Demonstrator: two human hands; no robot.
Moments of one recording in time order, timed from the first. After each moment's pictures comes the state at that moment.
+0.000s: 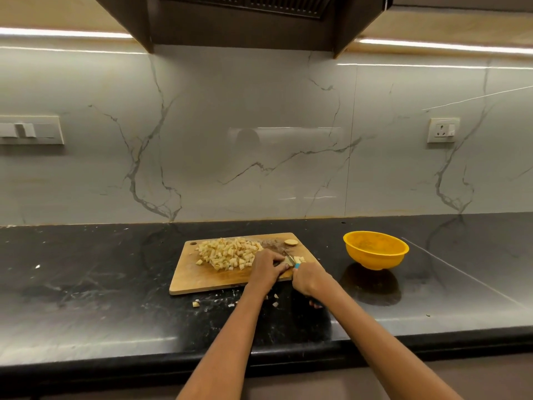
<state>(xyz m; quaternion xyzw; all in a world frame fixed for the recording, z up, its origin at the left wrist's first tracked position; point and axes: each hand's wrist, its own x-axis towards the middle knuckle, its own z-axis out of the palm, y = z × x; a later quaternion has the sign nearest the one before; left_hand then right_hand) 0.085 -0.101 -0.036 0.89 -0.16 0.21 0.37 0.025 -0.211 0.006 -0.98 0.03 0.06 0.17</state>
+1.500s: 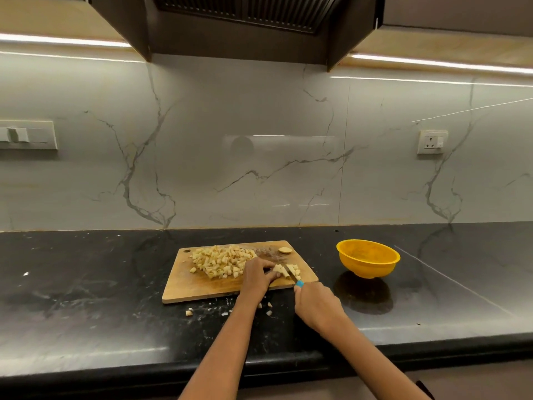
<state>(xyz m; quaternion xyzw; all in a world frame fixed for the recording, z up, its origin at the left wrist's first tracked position) 0.084 -0.100 -0.036 0.89 -0.10 0.22 0.38 -0.010 -0.221 -0.012 -0.98 0.06 -0.05 0.19</state>
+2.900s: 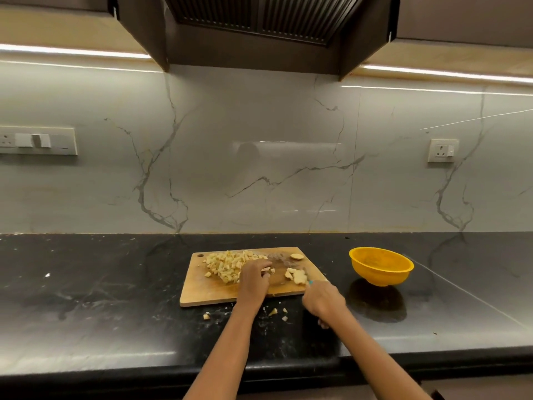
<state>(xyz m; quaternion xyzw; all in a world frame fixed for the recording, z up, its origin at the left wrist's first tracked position) 0.069 -0.066 -0.033 0.88 -0.10 0.29 0.36 0.012 -0.211 -0.004 -0.98 0.08 -0.01 0.18</state>
